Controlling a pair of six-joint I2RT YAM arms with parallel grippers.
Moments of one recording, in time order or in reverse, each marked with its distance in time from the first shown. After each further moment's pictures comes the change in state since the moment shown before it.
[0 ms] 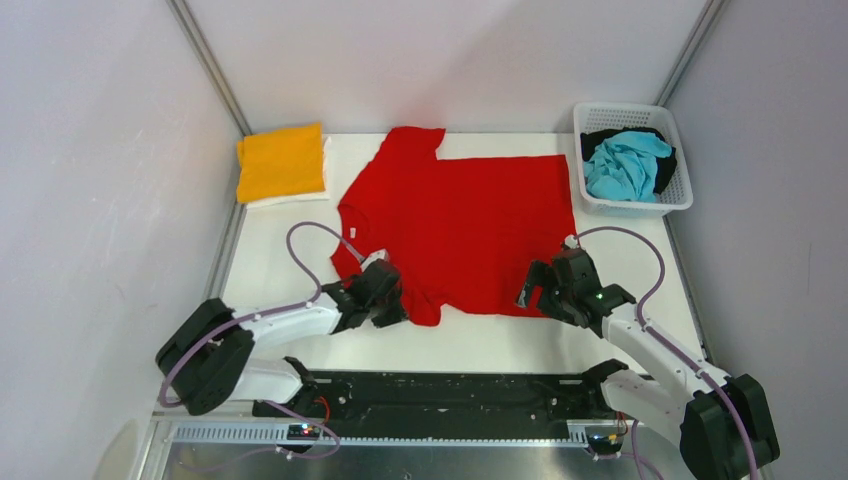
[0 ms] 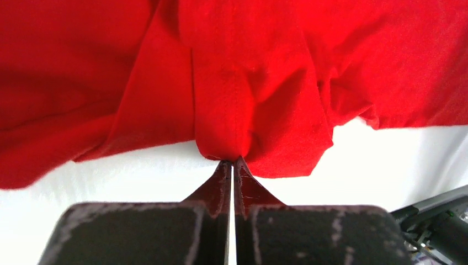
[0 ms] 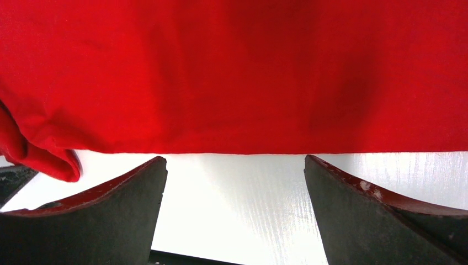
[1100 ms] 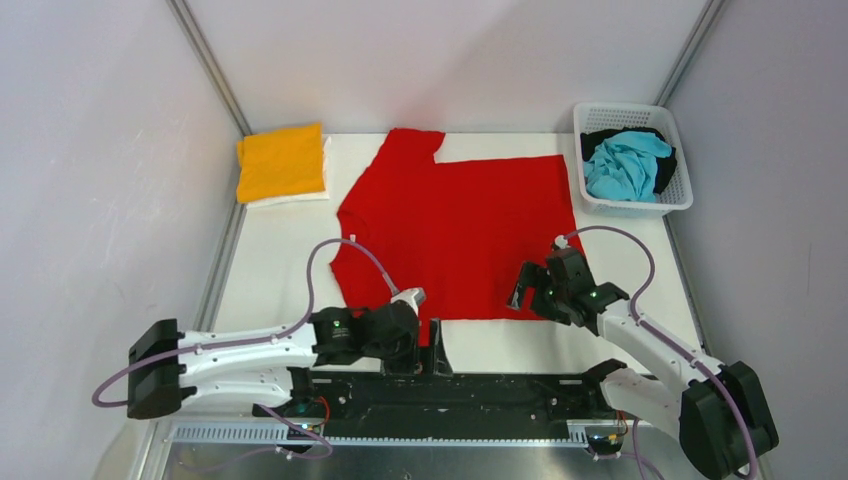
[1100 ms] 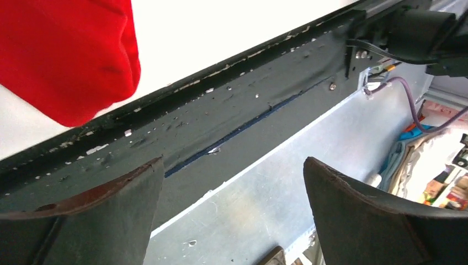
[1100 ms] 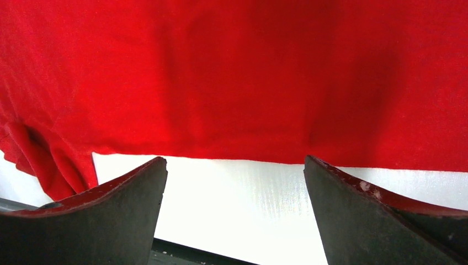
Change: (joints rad) left arm -0.458 -0.272 0.048 -0.256 0.142 -0.213; right arm 0.034 0.052 -0.002 0.056 -0.069 -0.001
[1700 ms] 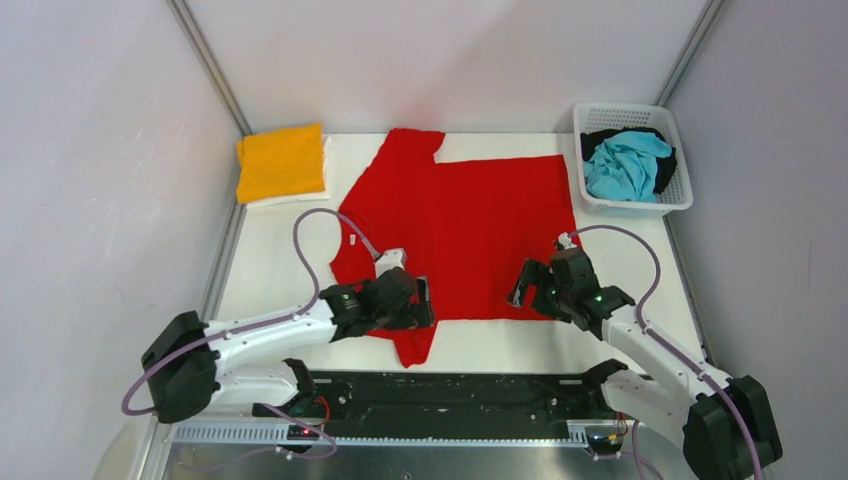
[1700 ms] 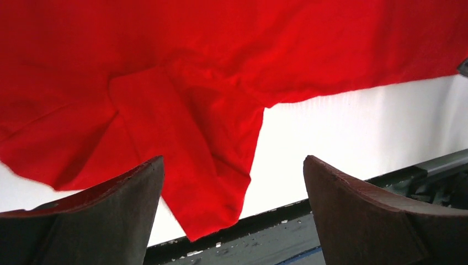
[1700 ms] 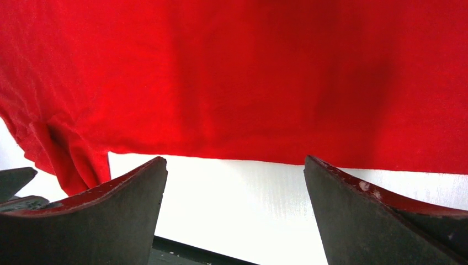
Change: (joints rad) left arm 0.241 0.096 0.076 -0.014 -0.330 0.219; right arm 0.000 -0.075 -0.003 0.002 0.002 -0.002
